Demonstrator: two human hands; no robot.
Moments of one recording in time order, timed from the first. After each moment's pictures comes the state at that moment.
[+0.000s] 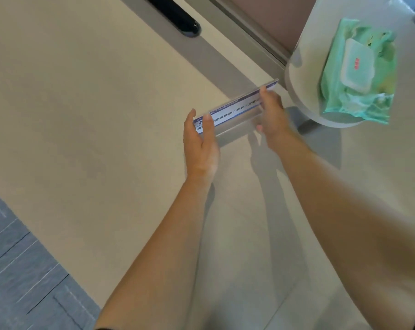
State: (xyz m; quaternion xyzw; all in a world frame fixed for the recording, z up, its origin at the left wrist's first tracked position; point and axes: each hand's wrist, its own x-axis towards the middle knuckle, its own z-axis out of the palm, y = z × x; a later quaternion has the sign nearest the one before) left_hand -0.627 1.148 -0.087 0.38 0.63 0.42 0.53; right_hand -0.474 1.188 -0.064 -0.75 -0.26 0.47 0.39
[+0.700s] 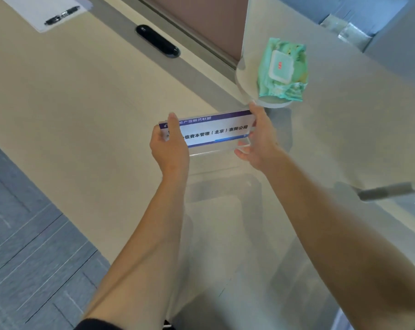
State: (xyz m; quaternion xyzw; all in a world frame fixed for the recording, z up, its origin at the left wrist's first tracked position) left_hand -0.642 1.055 0.017 0.26 0.64 0.55 0.48; right_hand -0.483 1.042 0.036 -0.69 -0.09 0.56 0.46
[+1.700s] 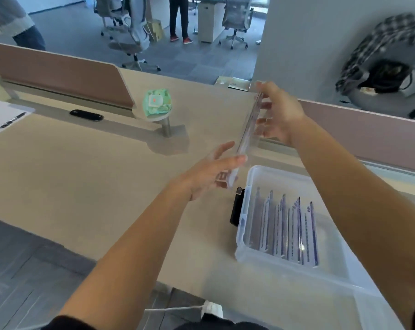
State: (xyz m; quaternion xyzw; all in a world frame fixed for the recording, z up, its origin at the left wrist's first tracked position) left_hand -0.541 0.683 0.203 0.62 0.23 0.06 0.75; right_hand -0.352 0.639 0.274 -0.71 -0.20 0.34 0.58
